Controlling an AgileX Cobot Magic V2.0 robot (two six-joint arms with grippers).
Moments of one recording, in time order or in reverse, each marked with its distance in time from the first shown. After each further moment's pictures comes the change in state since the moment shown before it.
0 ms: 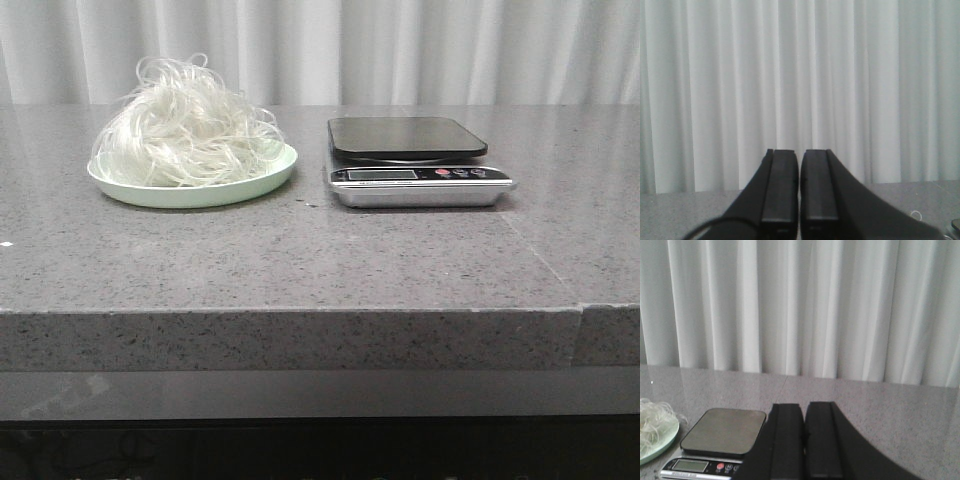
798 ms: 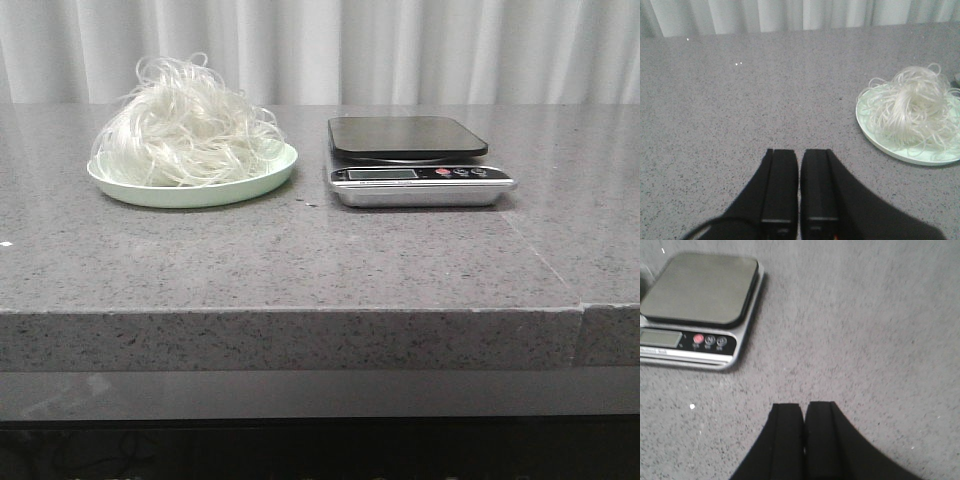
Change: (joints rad) left arm 0.000 0.422 -0.076 0.000 0.277 0.000; right arm 0.000 0.544 -0.109 0.000 0.208 0.000
